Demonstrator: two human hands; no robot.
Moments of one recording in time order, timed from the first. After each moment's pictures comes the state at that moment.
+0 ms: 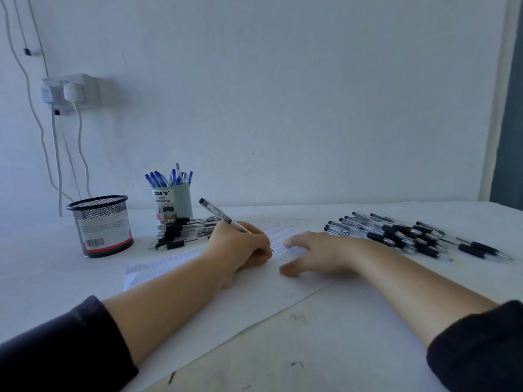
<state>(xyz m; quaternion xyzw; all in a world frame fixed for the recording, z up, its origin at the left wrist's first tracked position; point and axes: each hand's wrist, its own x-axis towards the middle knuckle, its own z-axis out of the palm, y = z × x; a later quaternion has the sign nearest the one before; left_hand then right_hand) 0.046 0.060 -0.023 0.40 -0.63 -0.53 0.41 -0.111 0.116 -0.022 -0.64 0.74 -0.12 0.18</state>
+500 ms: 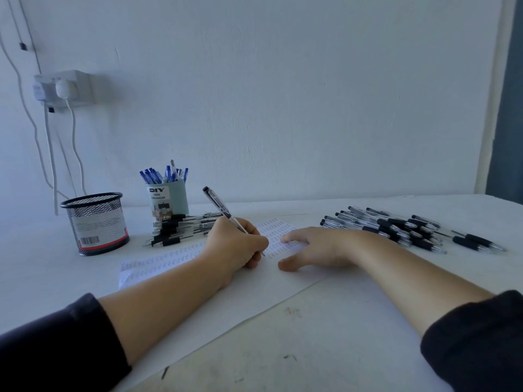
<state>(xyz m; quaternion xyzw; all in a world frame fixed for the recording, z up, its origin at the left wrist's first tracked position) 0.043 0.067 -0.026 0.44 -0.69 -0.41 0.40 -0.110 0.125 -0.016 -0.64 0.73 -0.13 0.20</state>
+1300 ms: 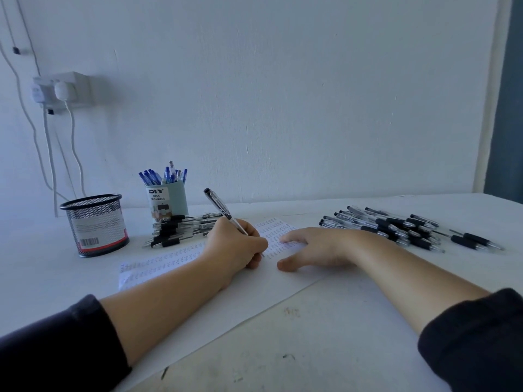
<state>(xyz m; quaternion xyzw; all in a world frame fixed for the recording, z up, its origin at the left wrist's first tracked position) 0.041 0.064 -0.029 0.44 -0.70 -0.39 0.40 -0.110 0.126 -0.015 -0.64 0.73 -0.12 0.20</state>
